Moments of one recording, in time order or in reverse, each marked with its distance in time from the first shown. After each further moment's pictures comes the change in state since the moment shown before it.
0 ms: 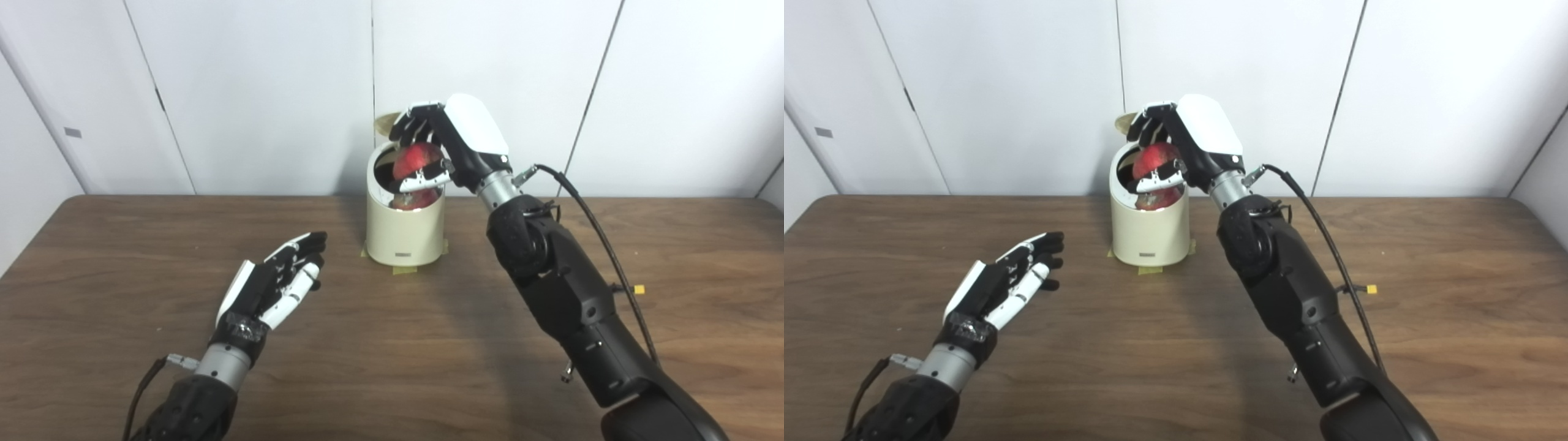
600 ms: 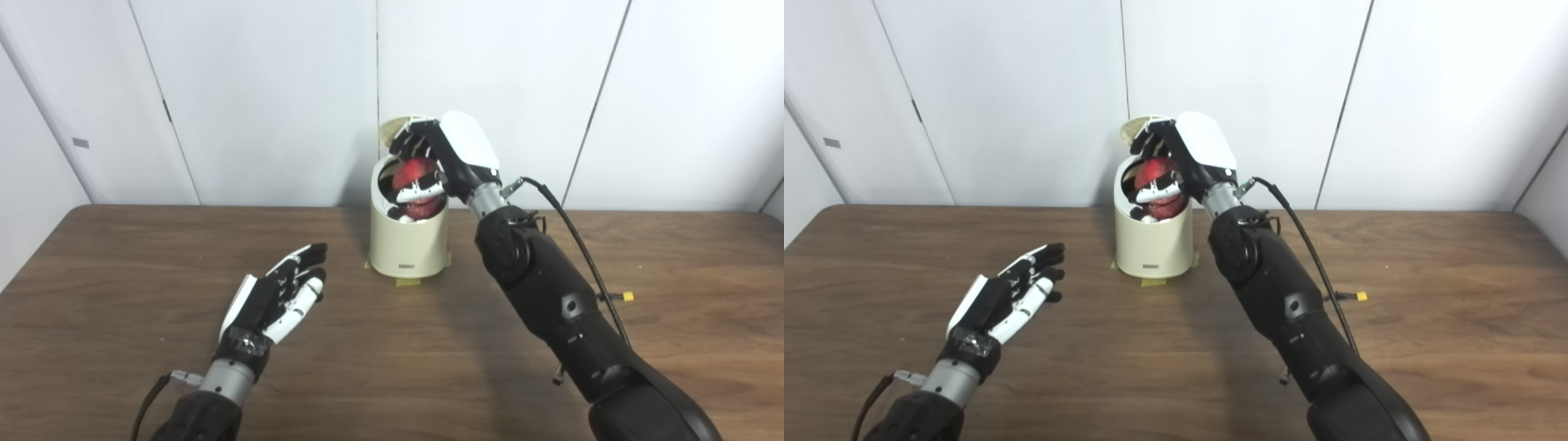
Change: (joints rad) left arm 0.033 -0.091 0.074 0.000 0.099 0.000 -0.105; right arm -0.068 0.028 0.016 0.207 0.021 -0.053 -0.124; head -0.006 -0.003
